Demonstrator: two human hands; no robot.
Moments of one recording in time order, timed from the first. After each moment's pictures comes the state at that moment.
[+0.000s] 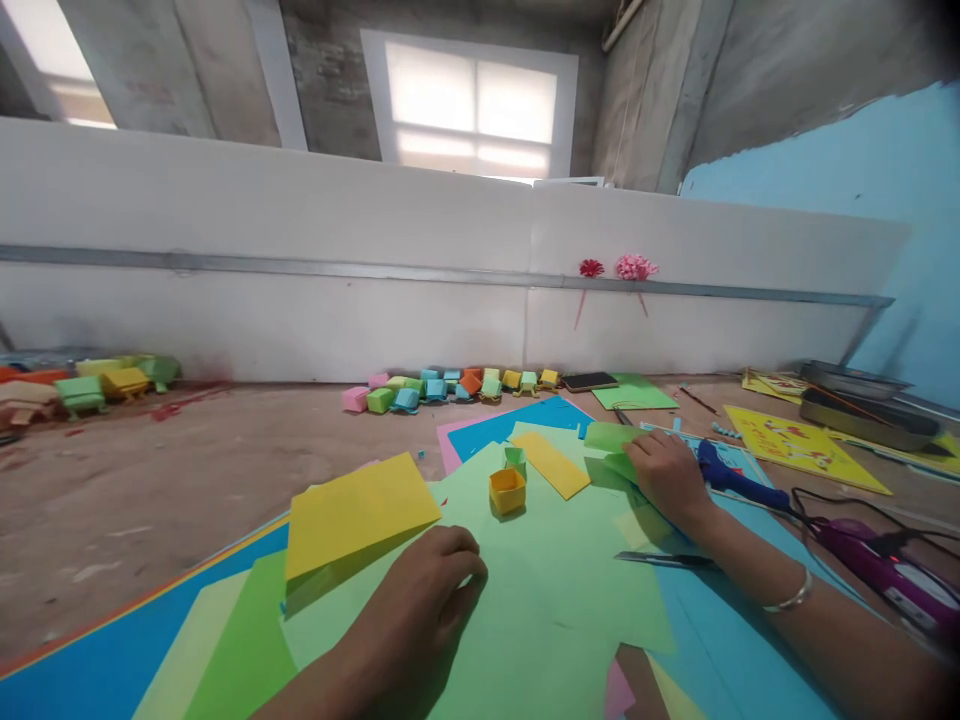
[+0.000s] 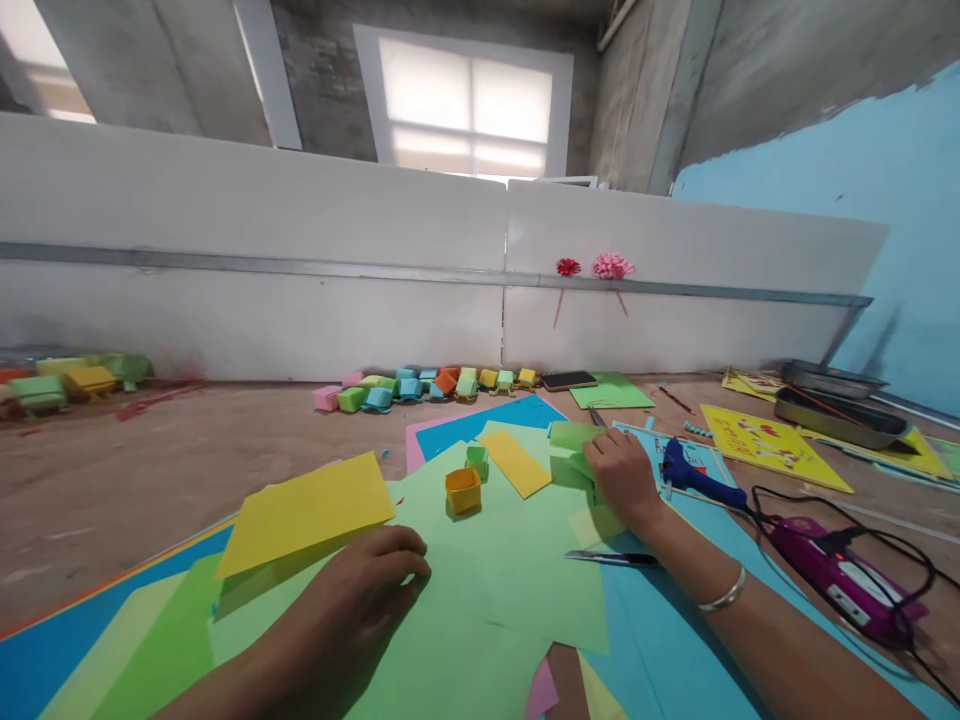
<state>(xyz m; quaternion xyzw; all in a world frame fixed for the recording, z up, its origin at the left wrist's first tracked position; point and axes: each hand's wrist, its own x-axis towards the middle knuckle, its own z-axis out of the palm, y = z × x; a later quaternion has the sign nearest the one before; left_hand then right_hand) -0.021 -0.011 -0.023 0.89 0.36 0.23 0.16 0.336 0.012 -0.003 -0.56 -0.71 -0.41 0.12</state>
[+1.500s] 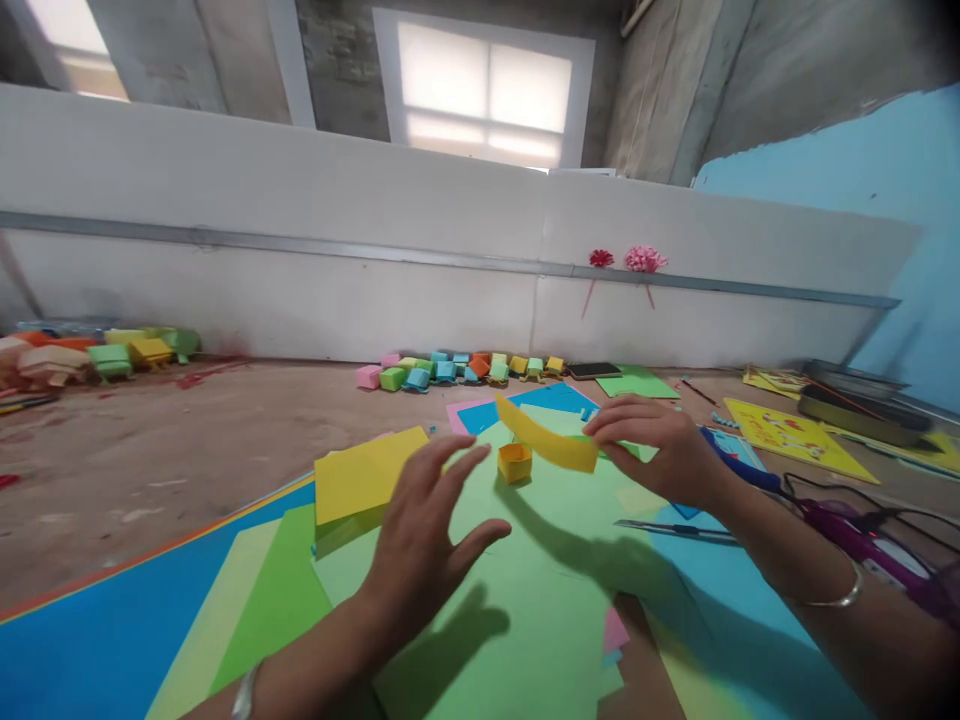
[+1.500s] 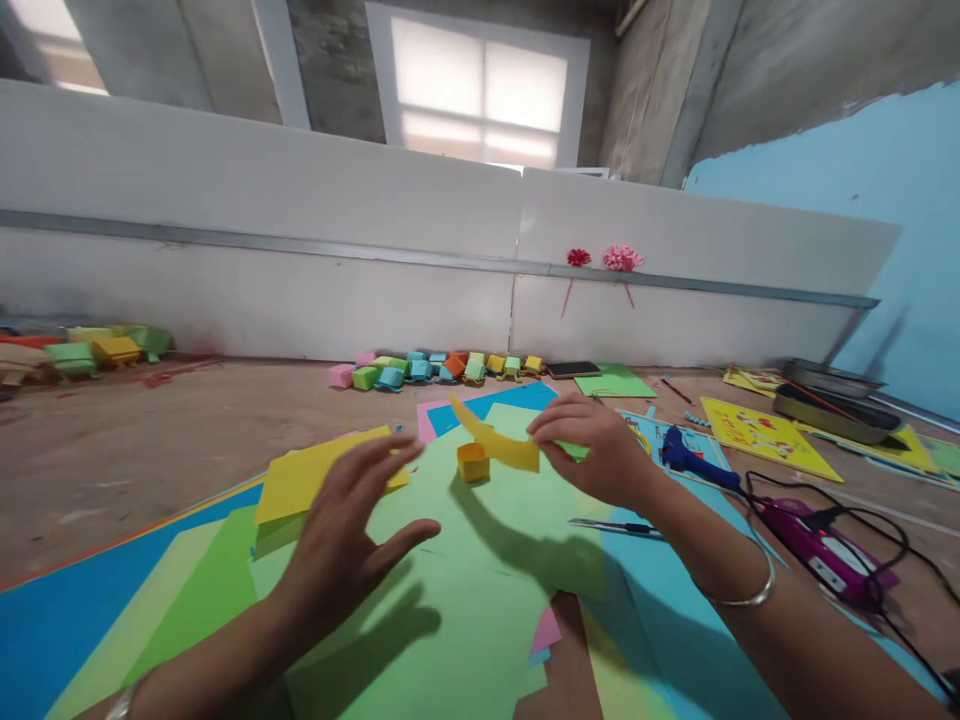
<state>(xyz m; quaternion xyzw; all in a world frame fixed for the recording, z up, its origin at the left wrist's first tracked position) -0.023 -0.025 0.004 0.82 0.35 0.45 -0.03 0.264 -0.028 0.076 -0.35 -0.87 -0.21 0.29</state>
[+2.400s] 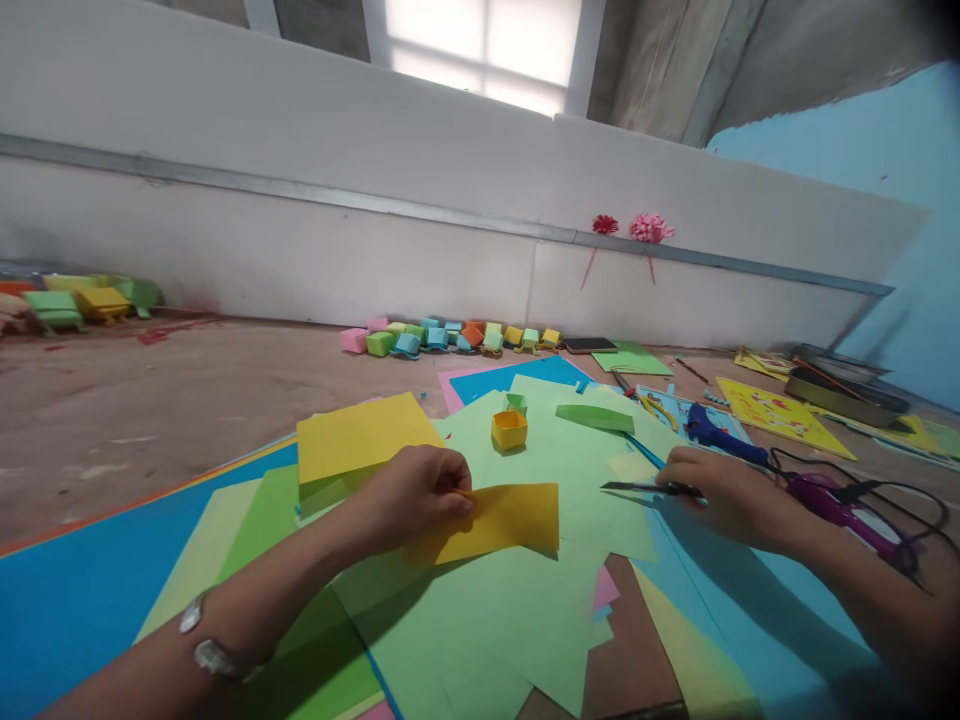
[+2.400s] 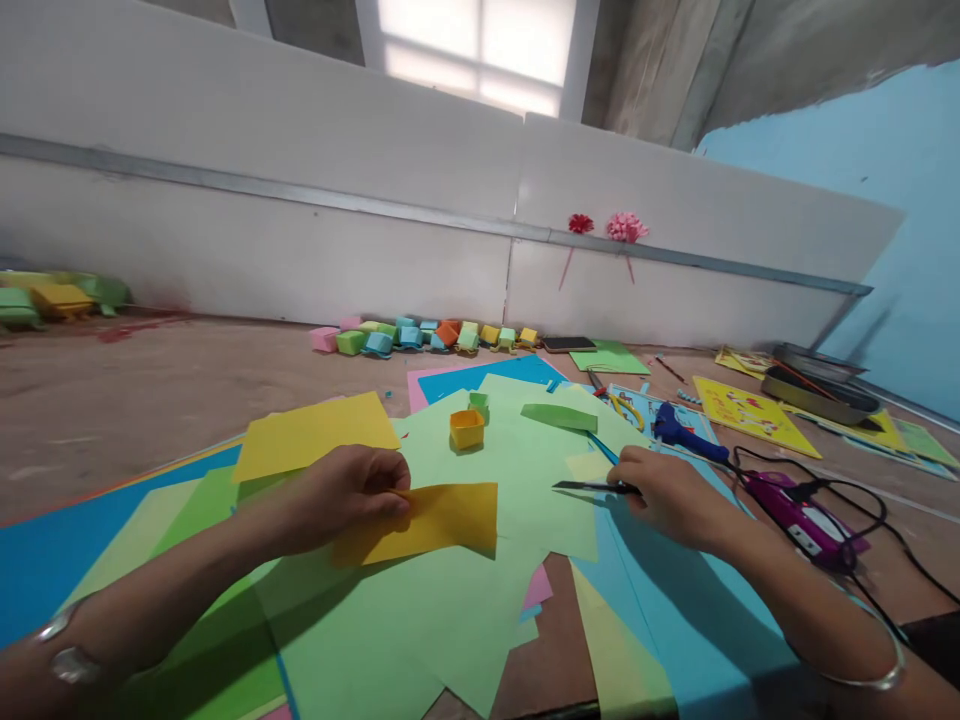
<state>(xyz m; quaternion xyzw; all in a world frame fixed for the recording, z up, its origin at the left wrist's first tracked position) -0.032 -0.001 0.020 0.79 0.46 0.14 0.38 0.341 -0.082 0.026 -0.55 -0.83 -0.05 0.05</state>
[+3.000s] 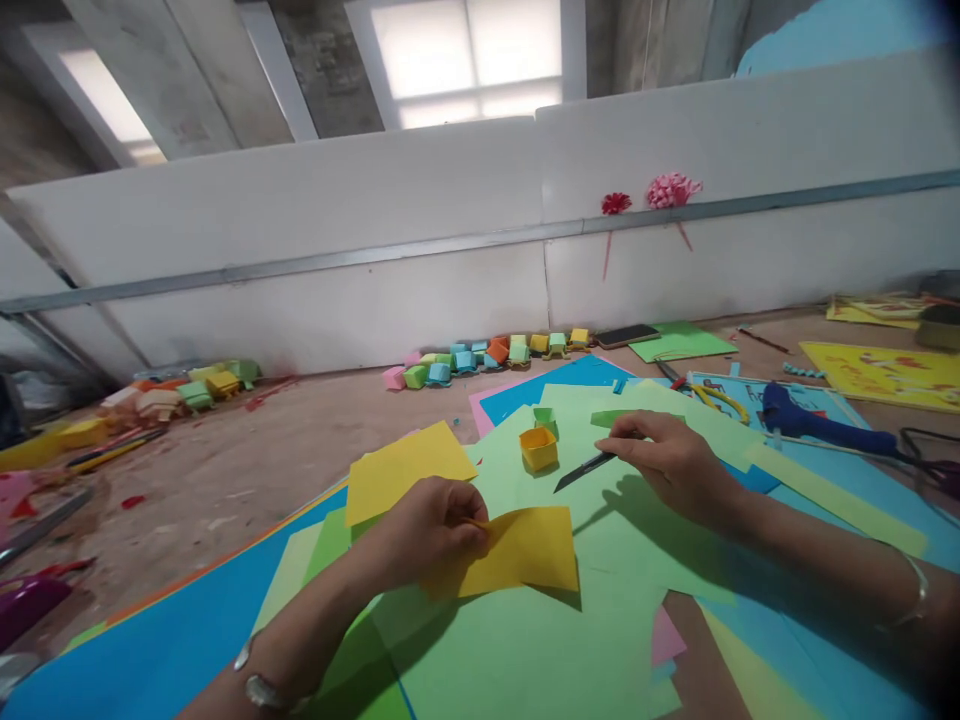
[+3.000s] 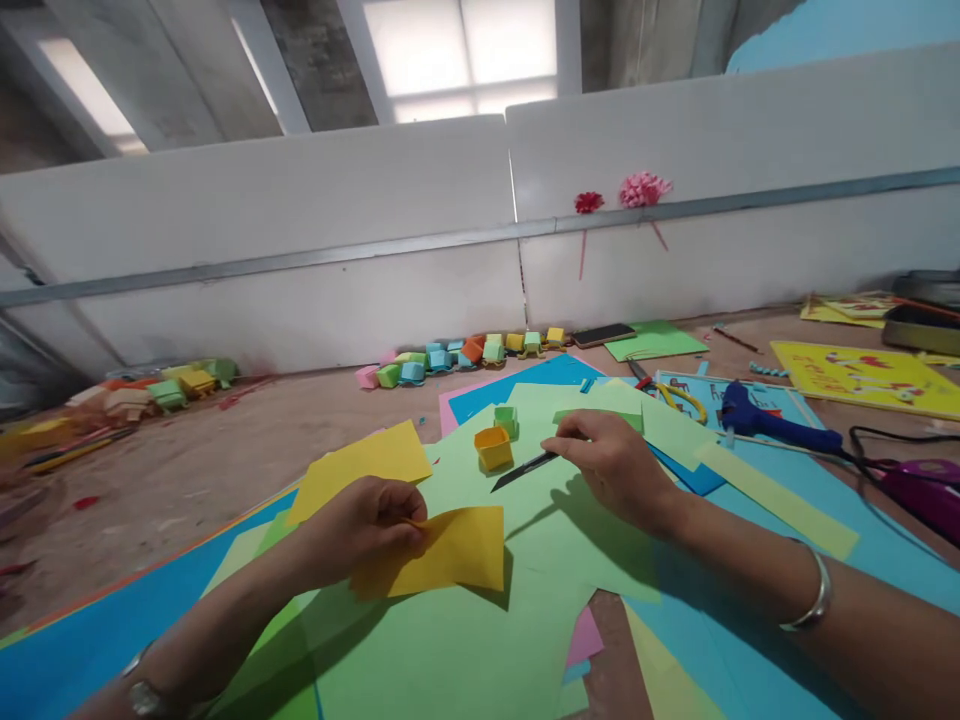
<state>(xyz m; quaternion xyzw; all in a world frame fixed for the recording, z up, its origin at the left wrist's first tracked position) -0.038 0.003 0.026 0.76 0.52 0.08 0.38 0.275 -0.011 -0.013 -0.38 -0.84 -0.13 0.38</state>
